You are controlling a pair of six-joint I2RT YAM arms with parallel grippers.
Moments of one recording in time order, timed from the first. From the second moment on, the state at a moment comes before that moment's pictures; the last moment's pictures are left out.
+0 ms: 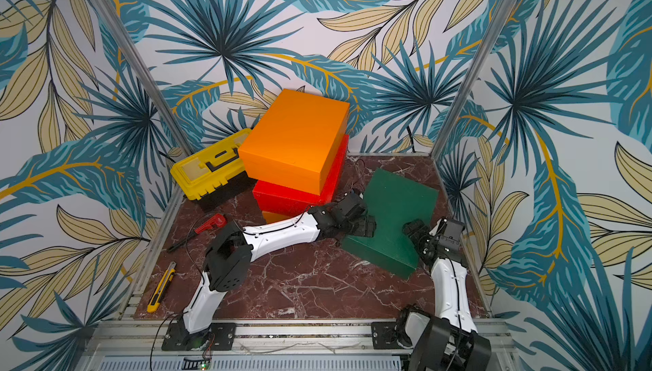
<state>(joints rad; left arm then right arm) -1.02 2.17 1.82 -0.44 -0.04 -0.77 -0.46 1.02 0.57 -0.42 -0.35 0.62</state>
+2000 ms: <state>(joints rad) -1.01 2.09 2.10 -0.57 -0.13 -0.64 -0.45 0.78 0.90 -0.67 -0.36 0.76</state>
